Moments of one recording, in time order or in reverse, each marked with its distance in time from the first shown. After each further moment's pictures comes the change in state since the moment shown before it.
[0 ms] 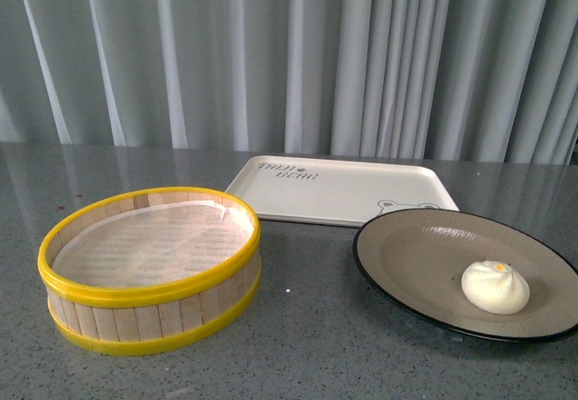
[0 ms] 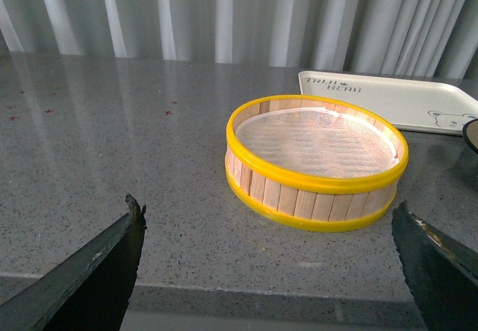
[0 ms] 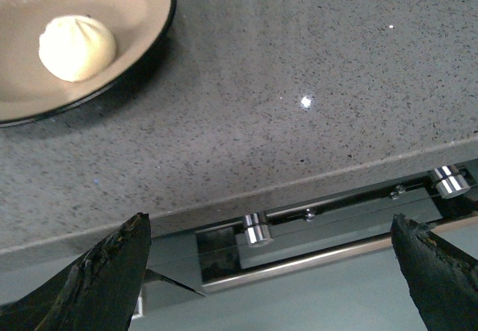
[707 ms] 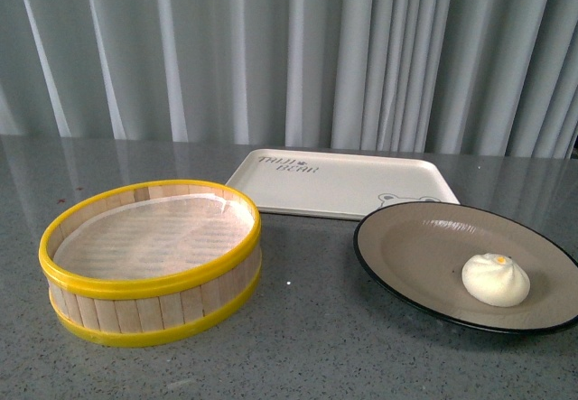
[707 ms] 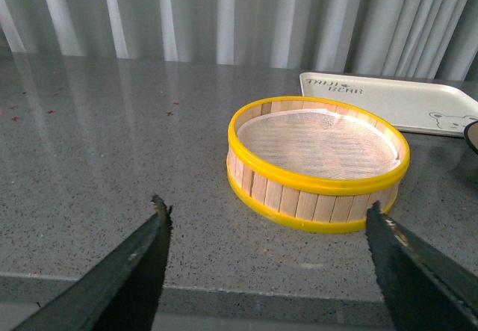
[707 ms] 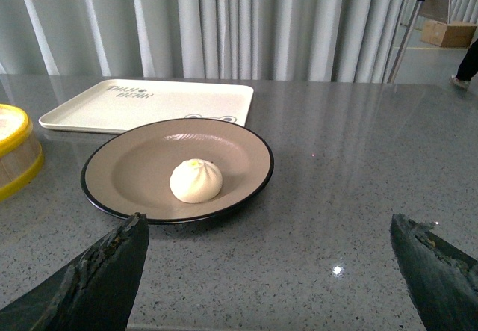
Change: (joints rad) left arm 0.000 0.000 0.000 0.000 0.000 -0.001; right arm 0.121 -0.437 -0.169 0.213 -0.073 -0.173
